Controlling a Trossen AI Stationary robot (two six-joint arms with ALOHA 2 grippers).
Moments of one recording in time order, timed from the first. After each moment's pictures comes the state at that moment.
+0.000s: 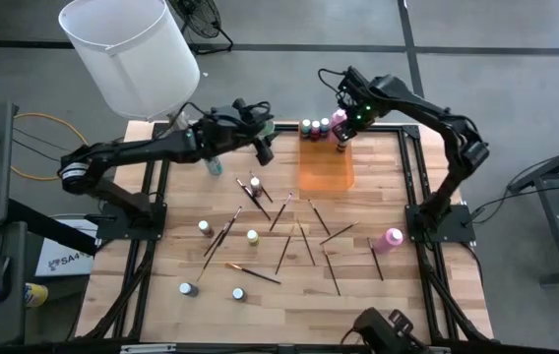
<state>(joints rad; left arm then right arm) 0.34 1.37 1.19 -0.04 -0.26 0.15 -0.81 1.70 1.54 -1.14 -0.03 0.13</state>
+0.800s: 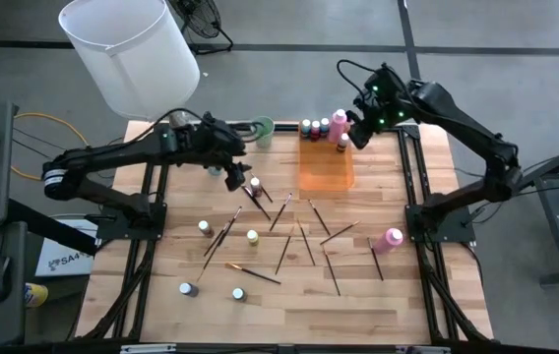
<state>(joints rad) 0.30 1.25 1.18 -0.67 -0.09 -0.07 -0.69 1.37 1.54 -1.15 -0.15 0.13</state>
